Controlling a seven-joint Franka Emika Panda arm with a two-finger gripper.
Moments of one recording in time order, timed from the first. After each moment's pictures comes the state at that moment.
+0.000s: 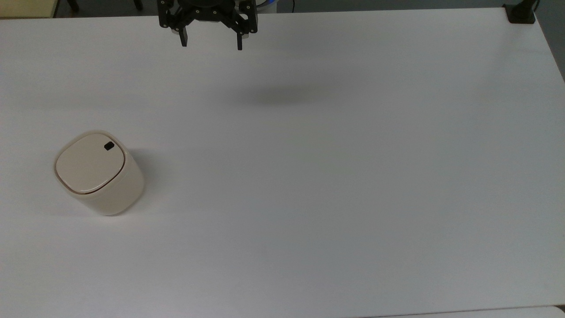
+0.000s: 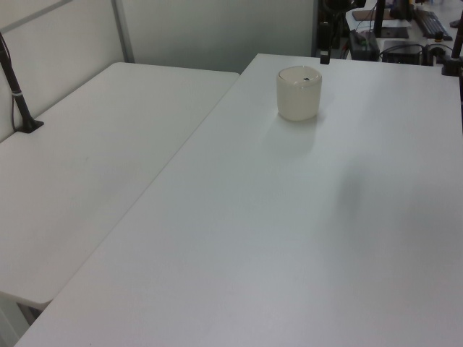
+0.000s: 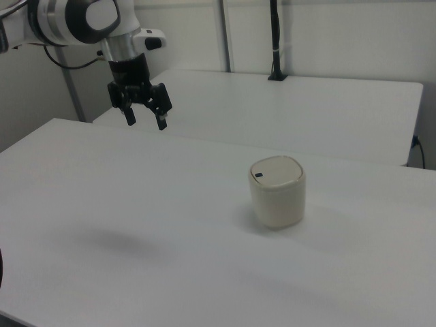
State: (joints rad) arm 0.12 0.11 -0.11 -1.51 -0.05 1.65 0.01
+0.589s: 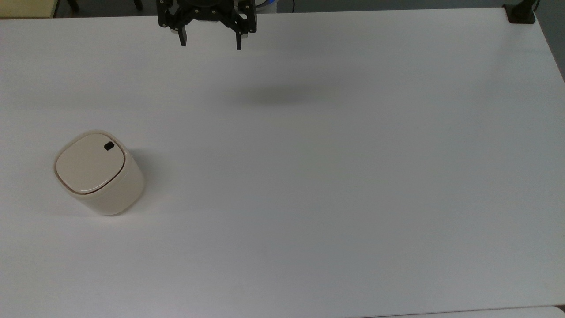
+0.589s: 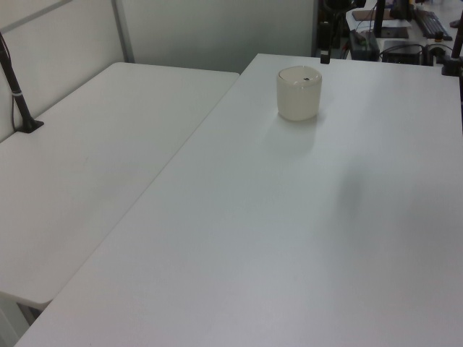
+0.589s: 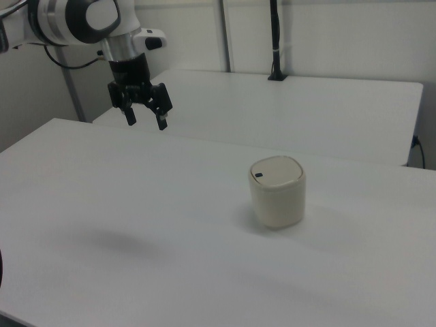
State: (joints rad) arm 0.12 0.11 -0.11 -1.51 -0.05 1.65 0.01
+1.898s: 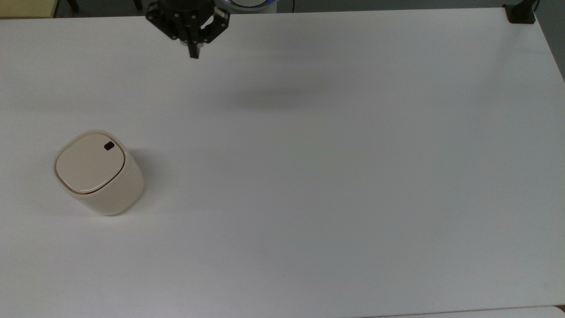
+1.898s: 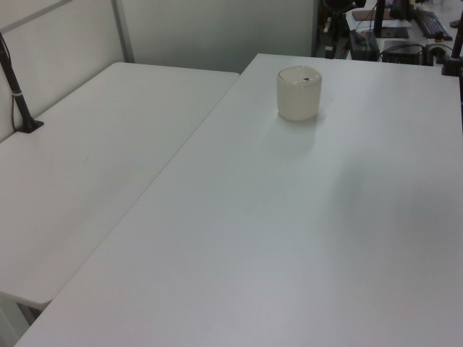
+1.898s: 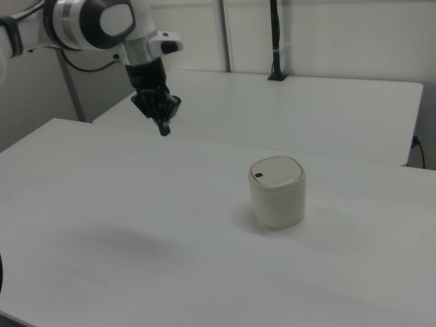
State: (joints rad) arm 0.07 0.13 -0.12 -1.51 -0.05 1.69 0.01
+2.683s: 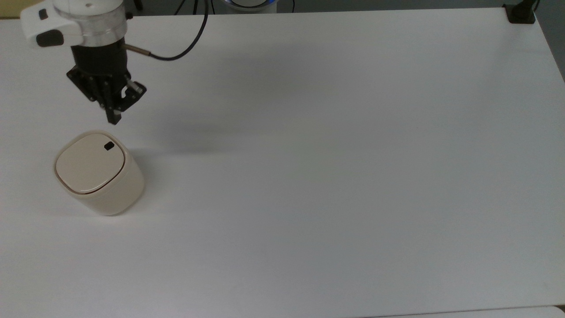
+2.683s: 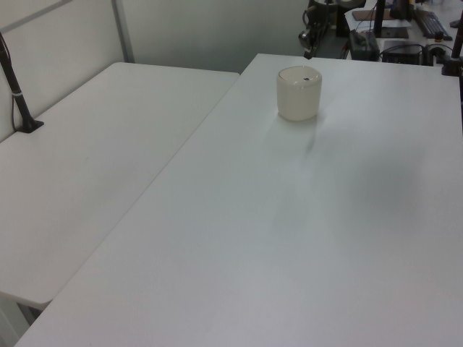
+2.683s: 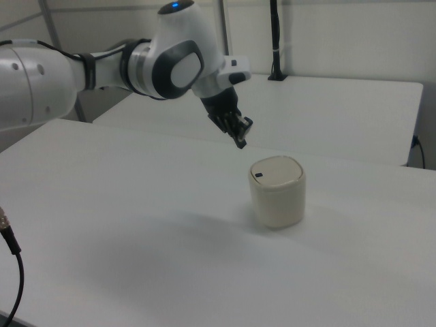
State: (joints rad) arm -0.11 0.31 -0.13 -1.52 -0.05 2.13 0.09
